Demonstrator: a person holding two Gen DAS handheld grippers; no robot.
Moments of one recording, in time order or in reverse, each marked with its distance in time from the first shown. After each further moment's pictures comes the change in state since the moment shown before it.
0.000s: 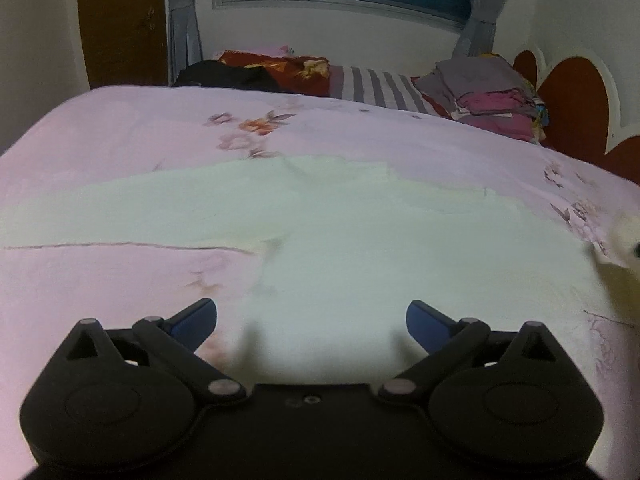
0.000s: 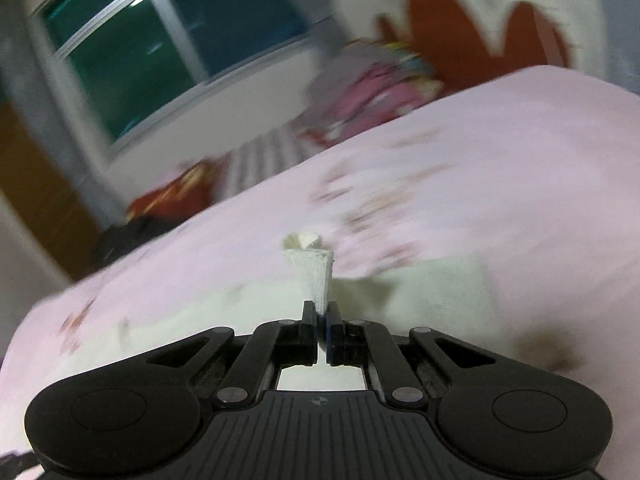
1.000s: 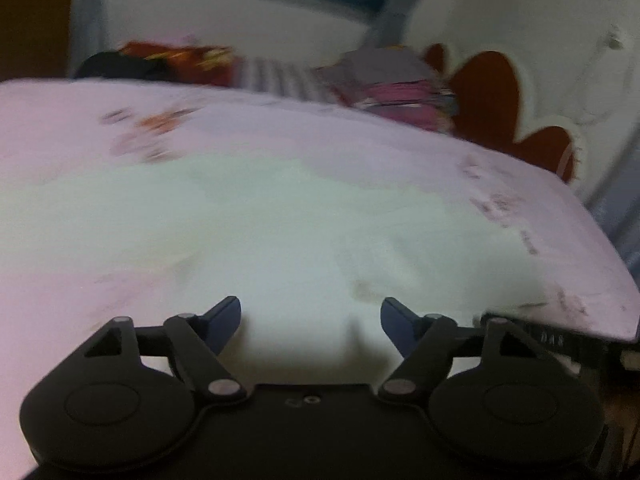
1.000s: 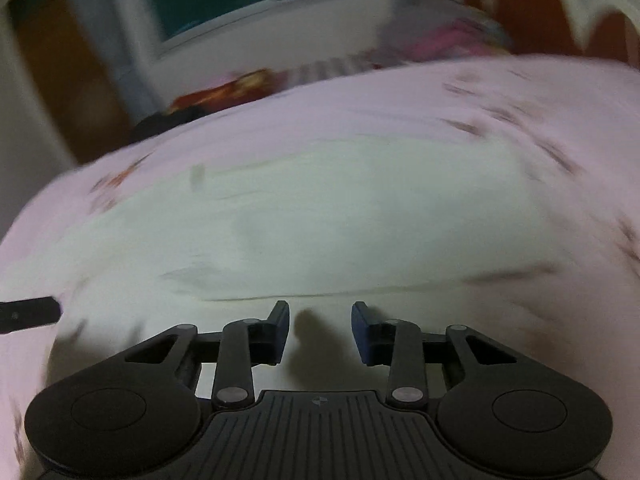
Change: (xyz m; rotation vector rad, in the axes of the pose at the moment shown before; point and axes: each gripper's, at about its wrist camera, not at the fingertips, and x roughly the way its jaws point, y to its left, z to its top) left arm 0.045 -0.018 0.025 0.087 0.016 -0.355; right arm 0.080 0.101 -0.111 -0.150 0.158 -0.011
